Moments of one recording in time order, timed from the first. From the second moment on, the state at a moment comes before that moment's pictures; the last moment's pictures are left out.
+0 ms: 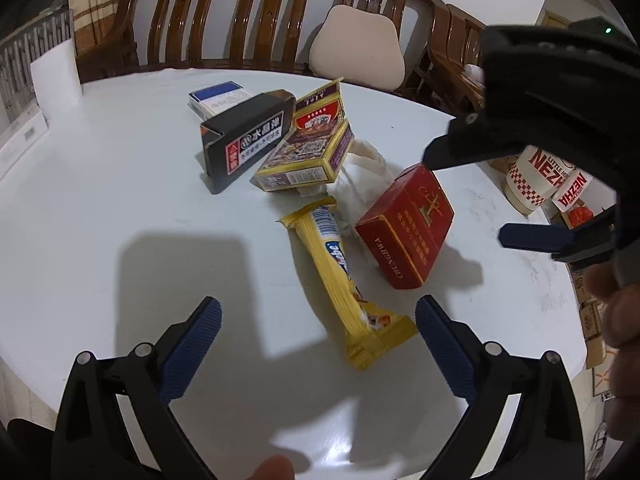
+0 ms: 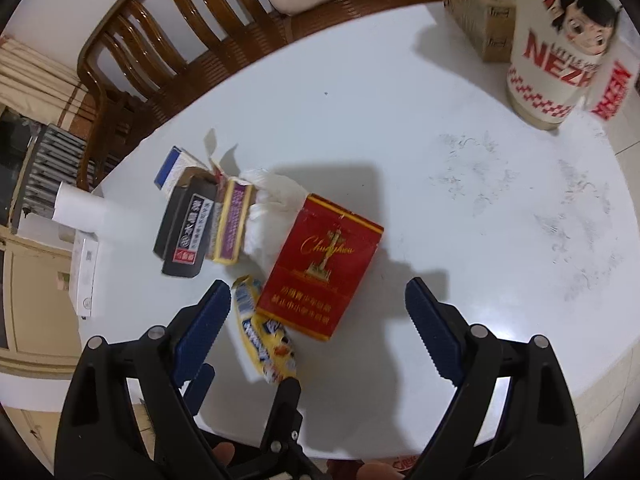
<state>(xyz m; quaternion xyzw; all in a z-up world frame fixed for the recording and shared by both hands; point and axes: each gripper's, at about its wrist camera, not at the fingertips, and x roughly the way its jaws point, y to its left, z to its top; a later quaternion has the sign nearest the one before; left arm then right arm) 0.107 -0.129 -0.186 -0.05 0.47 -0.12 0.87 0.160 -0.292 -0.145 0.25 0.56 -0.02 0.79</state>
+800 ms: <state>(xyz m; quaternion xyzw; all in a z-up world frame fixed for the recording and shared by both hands) 0.123 -0.127 -0.198 -0.03 0.46 -0.09 0.88 0.197 -0.299 -0.189 0.30 0.59 -0.03 0.75</state>
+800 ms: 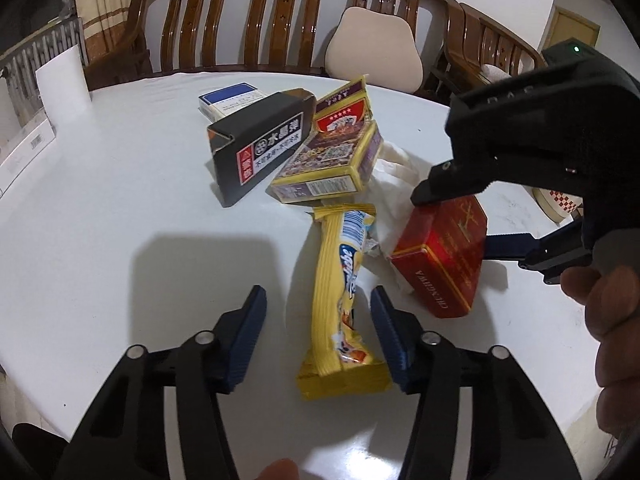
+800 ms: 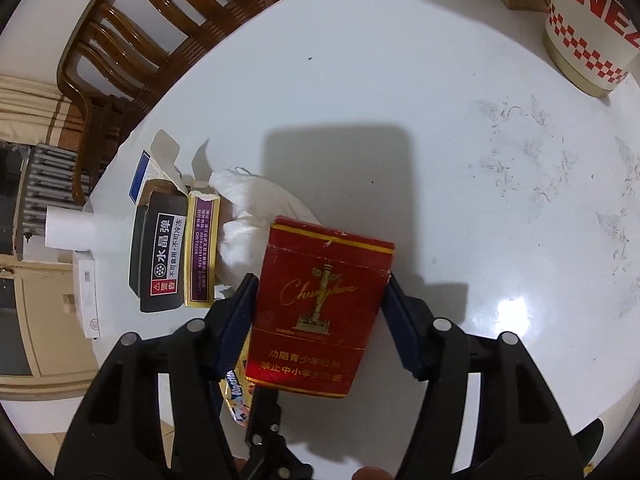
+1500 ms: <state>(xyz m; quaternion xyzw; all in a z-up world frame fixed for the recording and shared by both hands) 0.111 -0.110 -0.192 -0.05 0.46 -0.10 0.88 0.180 -0.291 -0.165 0.25 0.57 -0.02 0.79</state>
